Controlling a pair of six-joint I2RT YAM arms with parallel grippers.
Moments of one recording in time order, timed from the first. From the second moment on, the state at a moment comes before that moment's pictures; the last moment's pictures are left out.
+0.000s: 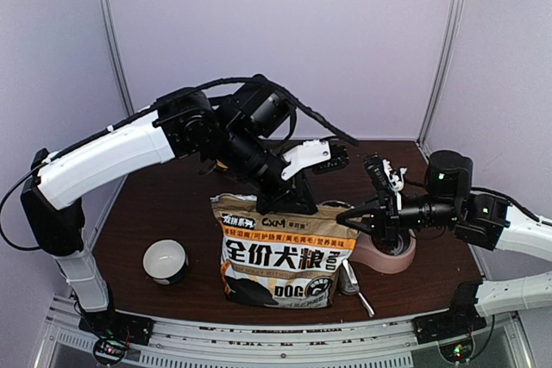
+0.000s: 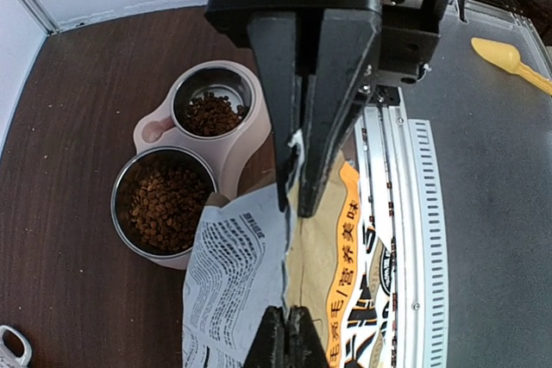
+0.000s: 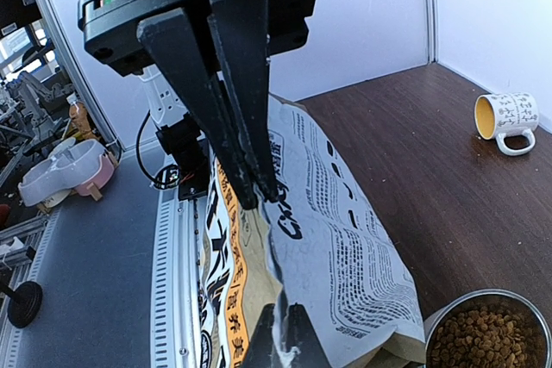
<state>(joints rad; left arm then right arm) -1.16 1.80 1.98 -1.02 0.30 0.30 0.86 0.88 0.70 -0.07 -0.50 0.10</state>
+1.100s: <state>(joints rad) -1.17 1.76 1.91 -0.96 0.27 0.30 0.91 0.98 0.75 0.02 -0.49 0.15</state>
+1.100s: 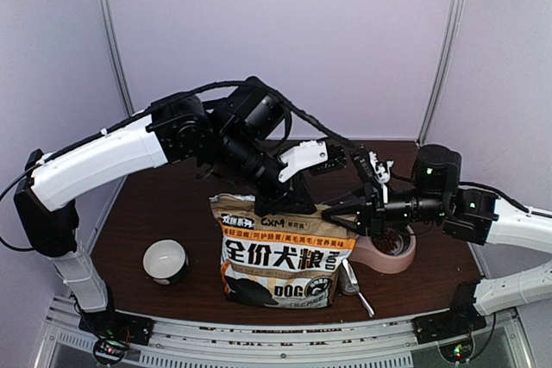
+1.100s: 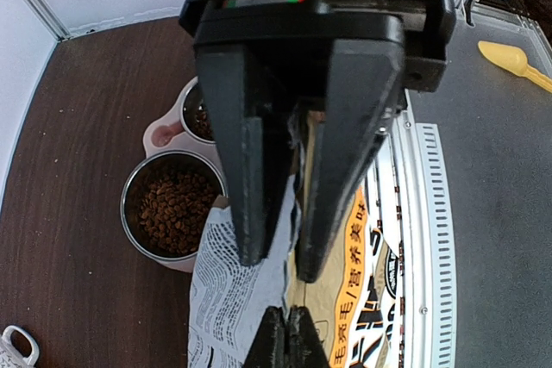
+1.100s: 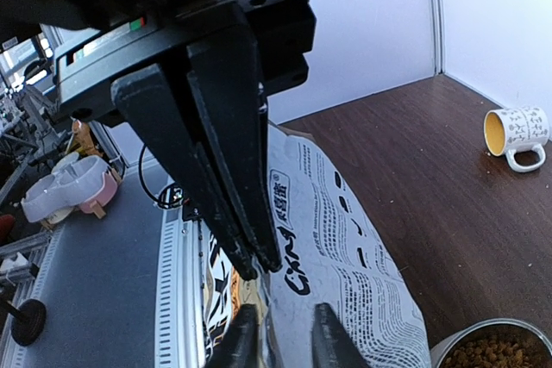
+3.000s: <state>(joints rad) -1.16 1.63 1.75 -0.93 0.12 0.36 0.93 0.94 0.75 -0.03 -0.42 0.13</state>
